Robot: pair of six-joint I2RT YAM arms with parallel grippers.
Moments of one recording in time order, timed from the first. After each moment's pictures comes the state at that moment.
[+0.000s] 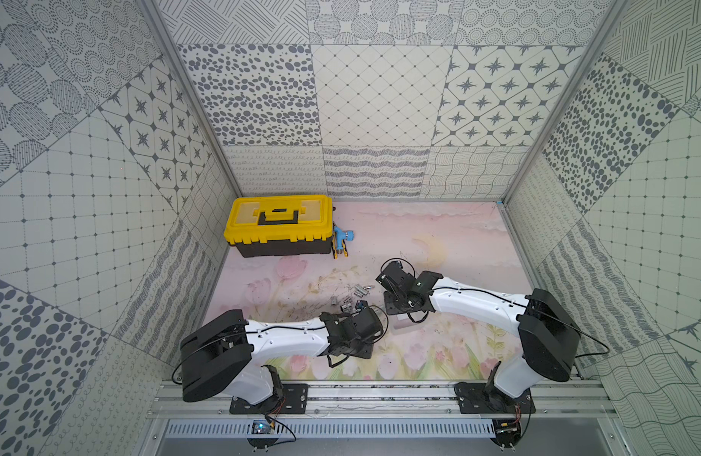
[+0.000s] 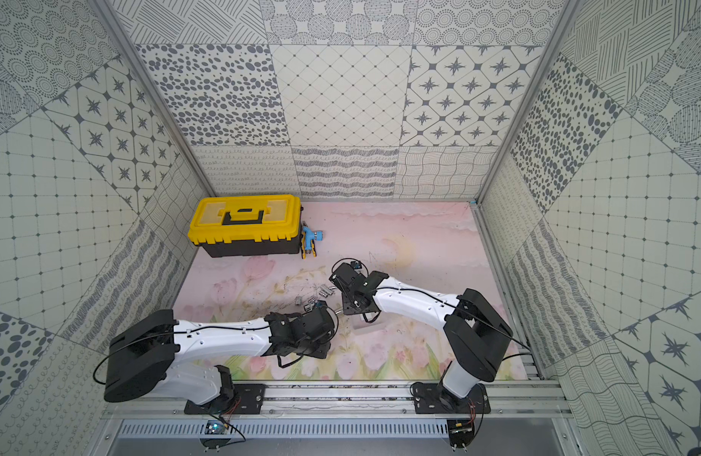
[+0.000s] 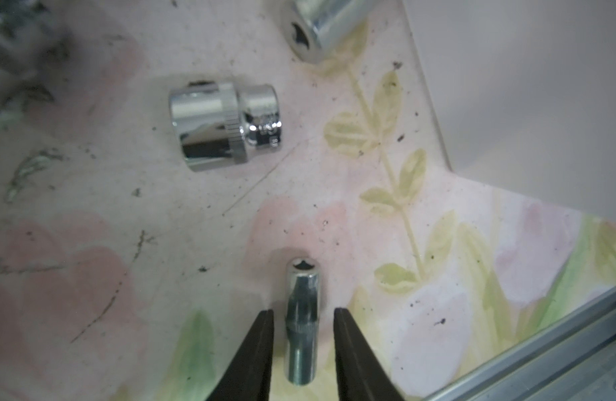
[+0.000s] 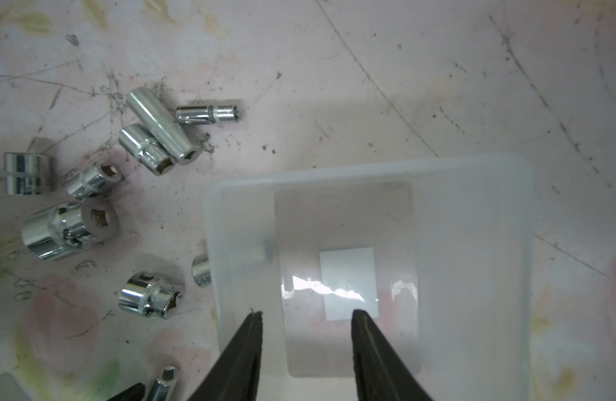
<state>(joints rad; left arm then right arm) -1.08 1.45 0.69 -0.43 -0.06 -0.86 0.91 1.62 1.09 -0.71 0.23 0.73</state>
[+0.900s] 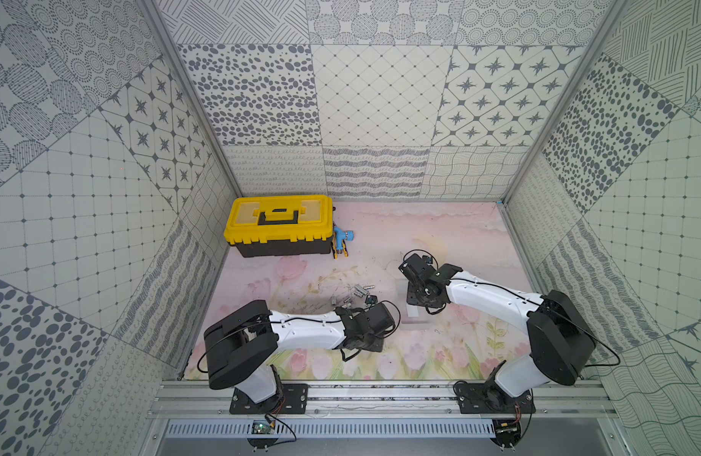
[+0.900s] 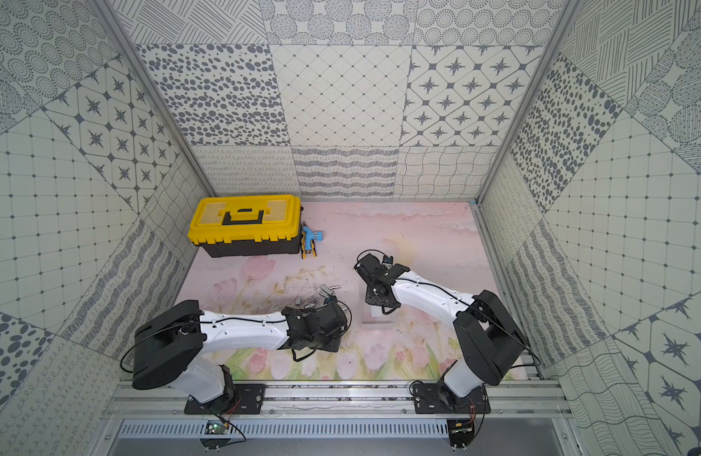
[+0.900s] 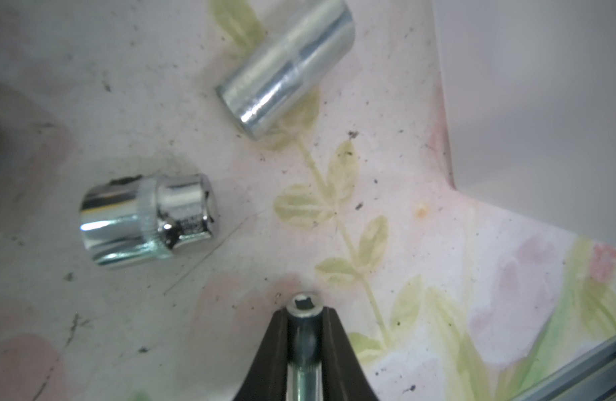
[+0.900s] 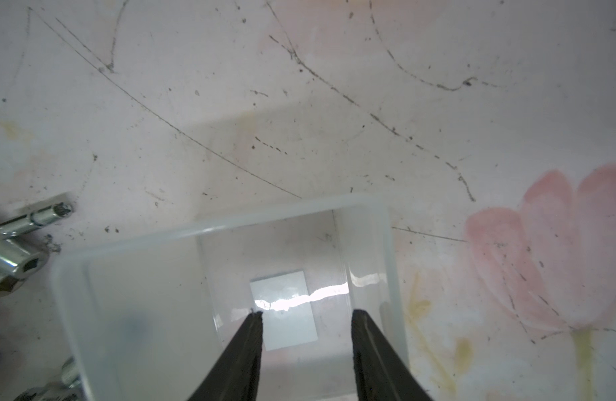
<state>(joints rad) -1.08 1.60 0.81 -0.39 -0.09 -0.87 0.73 1.54 1.00 -0.74 0.27 0.82</state>
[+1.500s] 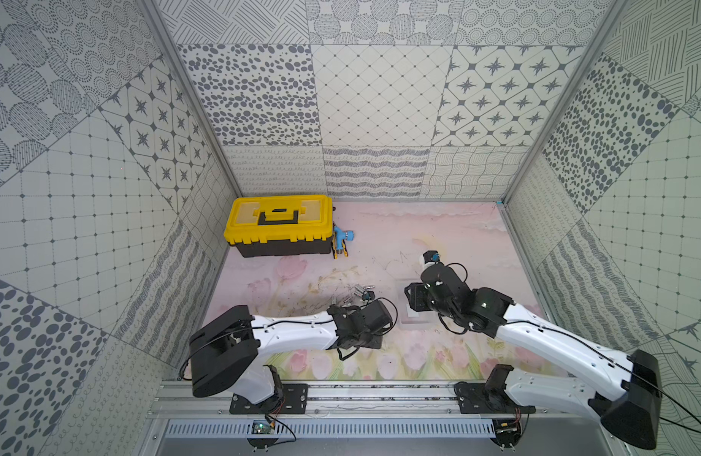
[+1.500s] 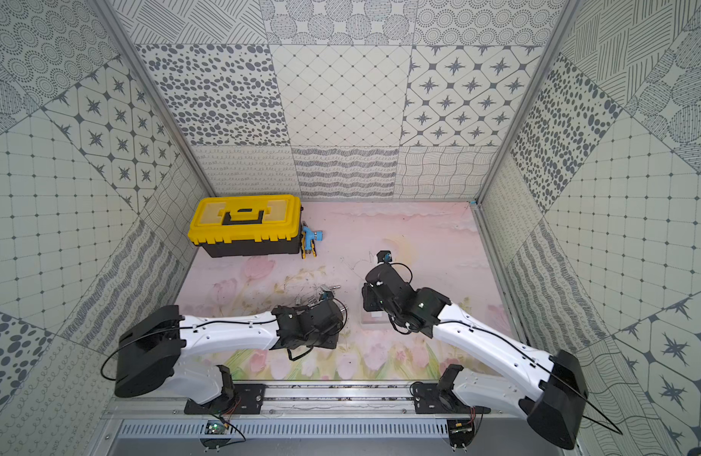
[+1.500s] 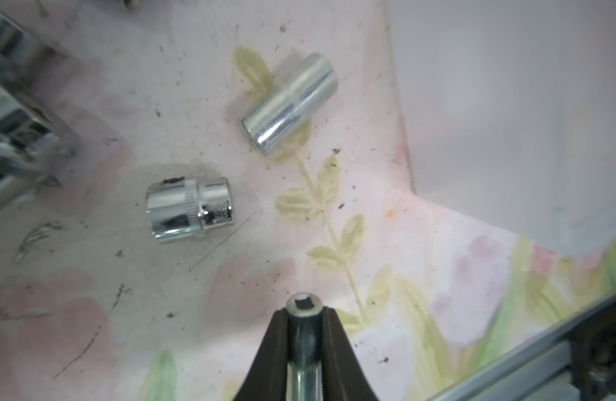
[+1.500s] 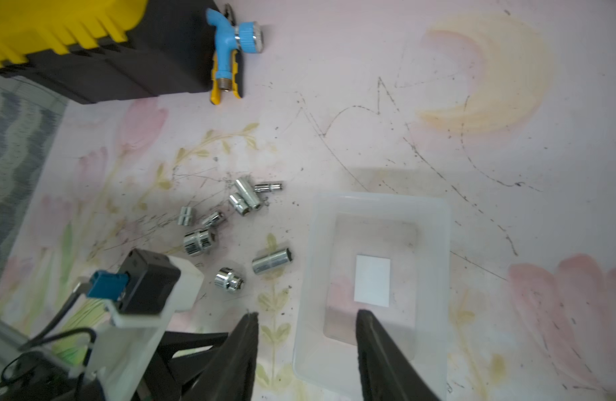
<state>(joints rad) -1.08 1.42 0.80 -0.43 -0.12 -0.90 0.88 1.01 0.85 -0.57 0.23 0.66</state>
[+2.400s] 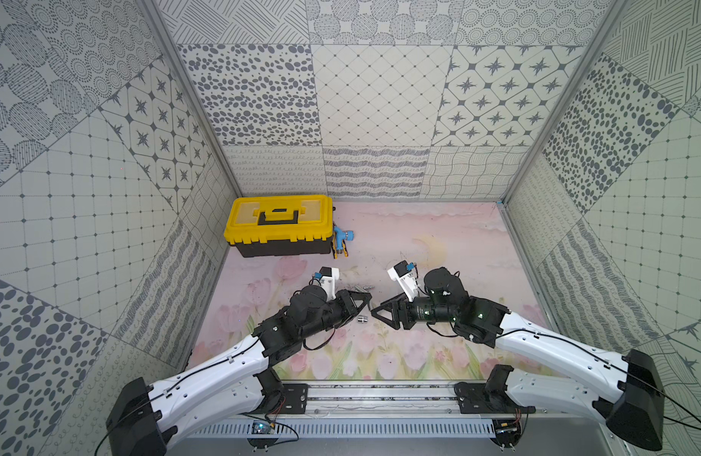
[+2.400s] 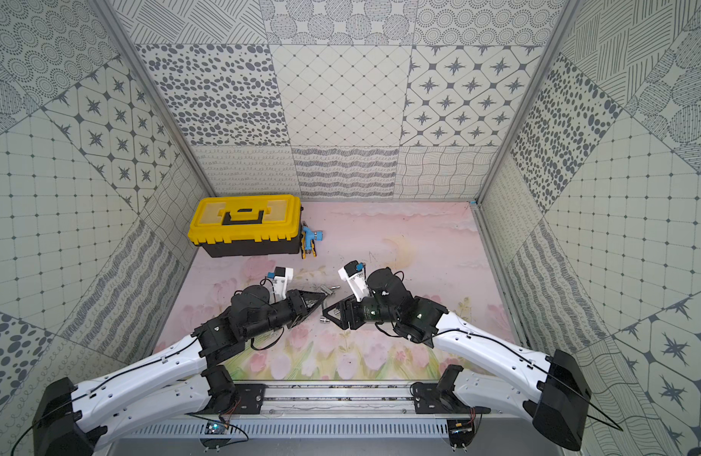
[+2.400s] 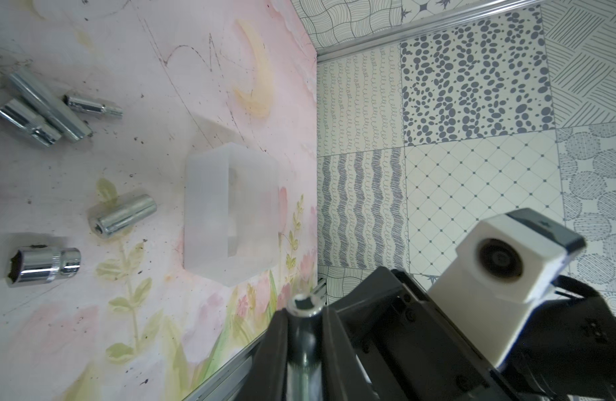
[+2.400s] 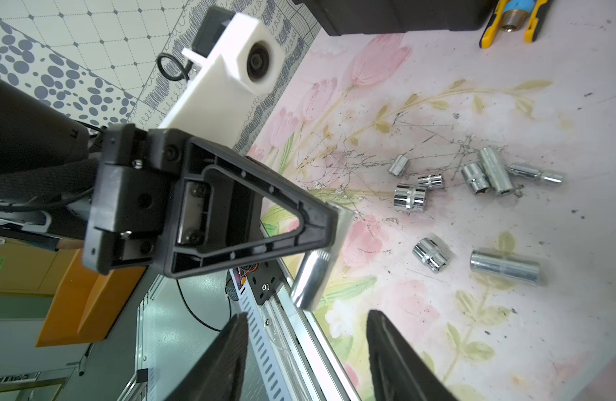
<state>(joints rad) -0.81 0.87 0.53 0.04 0.14 -1.28 0.93 1.08 0.77 -0.19 -0.36 0.60</state>
